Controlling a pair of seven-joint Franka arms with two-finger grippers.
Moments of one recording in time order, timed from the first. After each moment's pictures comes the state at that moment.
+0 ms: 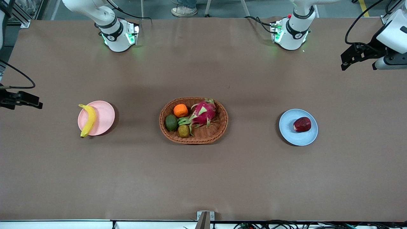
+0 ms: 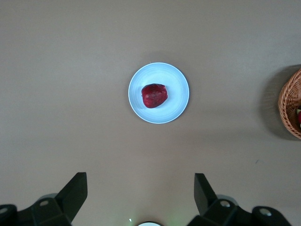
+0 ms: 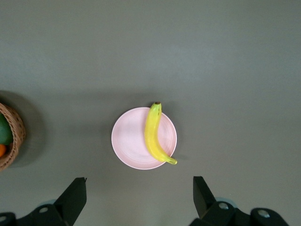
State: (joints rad) left arm -0.01 -0.12 -0.11 -1.62 0.04 1.51 -0.09; right arm 0.40 0.25 -0.61 -1.35 0.13 1.51 -0.21
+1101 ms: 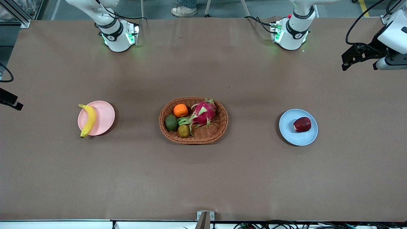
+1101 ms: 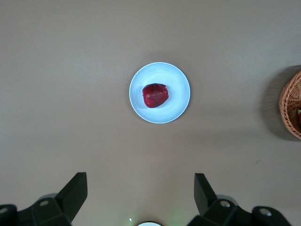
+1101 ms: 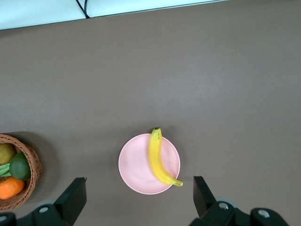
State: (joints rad) left arm 0.00 -0.12 -0.11 -1.63 0.04 1.51 -0.09; right arm -0.10 0.12 -0.08 -1.44 0.07 1.65 -0.06
